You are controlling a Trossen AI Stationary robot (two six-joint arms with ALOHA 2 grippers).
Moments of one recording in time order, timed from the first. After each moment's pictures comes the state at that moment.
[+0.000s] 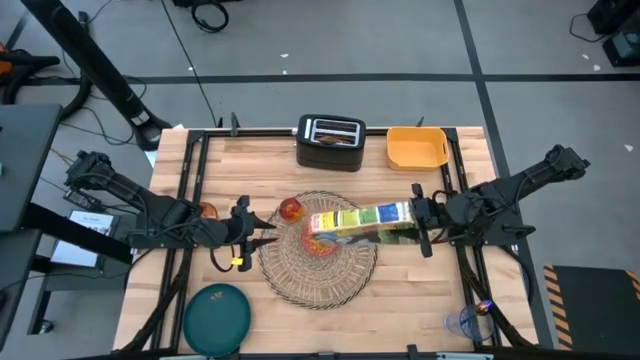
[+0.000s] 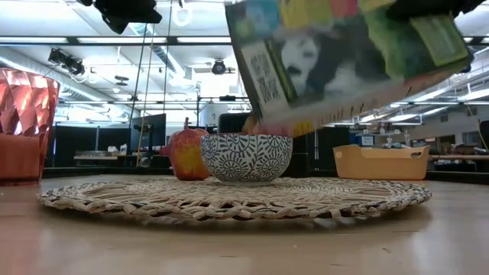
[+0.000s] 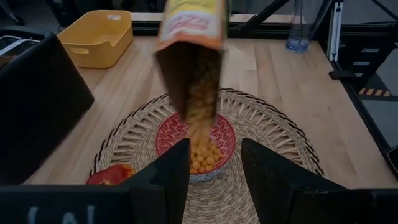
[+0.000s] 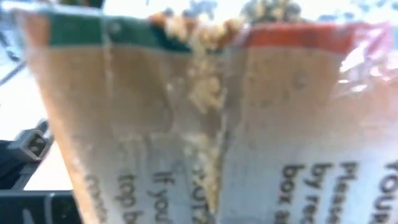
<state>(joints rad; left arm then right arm) -0.47 1.01 0.74 -0.22 -0.54 -0.27 0.41 0.72 0.58 -0.27 0.38 0.22</state>
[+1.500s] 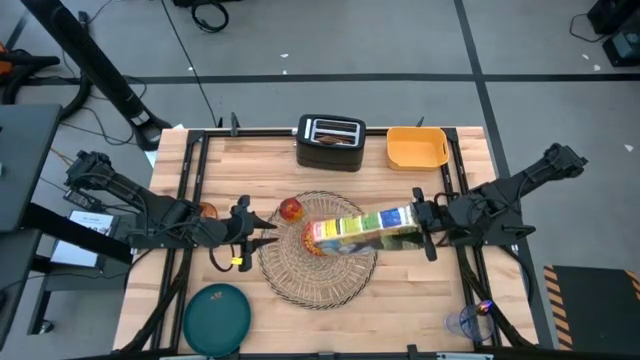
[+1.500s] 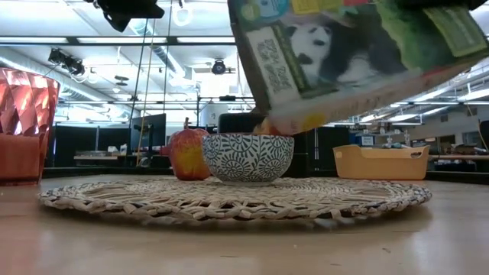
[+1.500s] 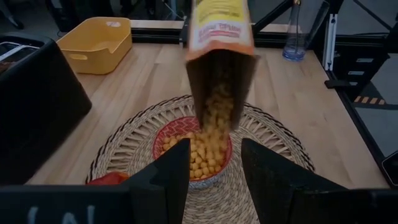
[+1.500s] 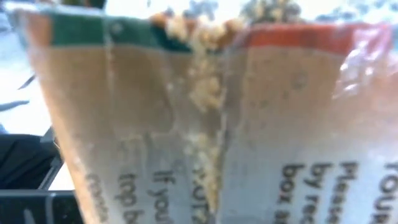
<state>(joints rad) -0.47 1.01 0.74 -0.19 -0.54 -0.27 0.45 0.71 0.58 -0.28 0.35 0.25</state>
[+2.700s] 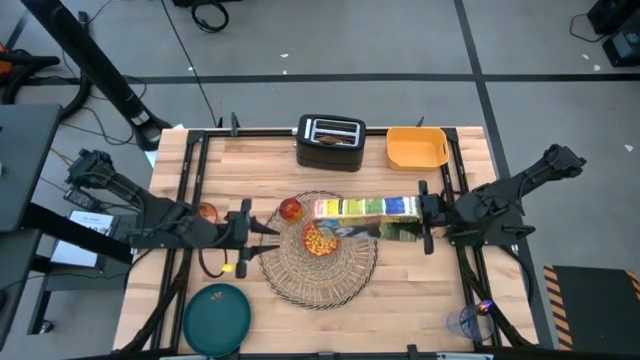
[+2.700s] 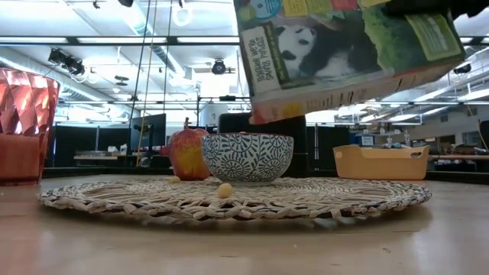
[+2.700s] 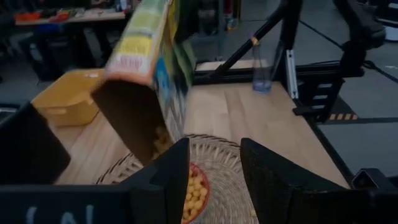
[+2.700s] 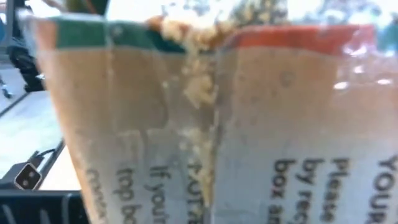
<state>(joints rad) -0.52 1.01 0.75 0.00 -0.53 -0.11 0.46 0.64 0.48 -0.12 0.48 0.22</state>
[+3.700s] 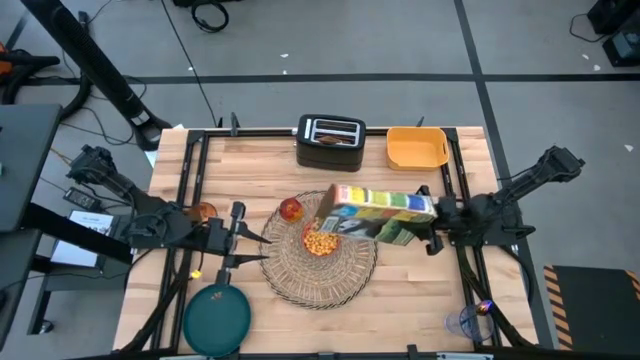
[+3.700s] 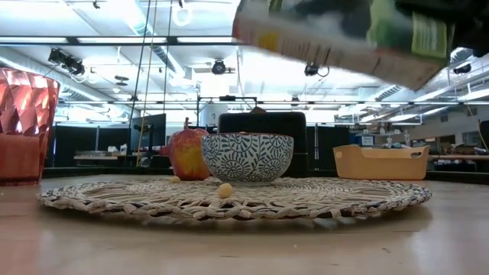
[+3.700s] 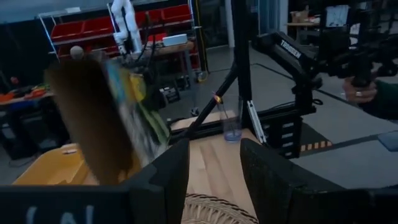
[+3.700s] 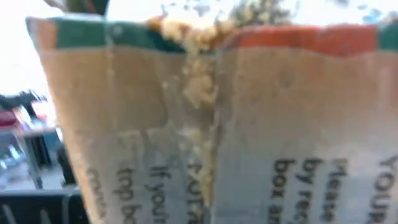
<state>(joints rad) -0.60 0.94 0.75 0.19 -0.47 0.12 0.46 0.56 0.01 0.87 0.44 0.04</state>
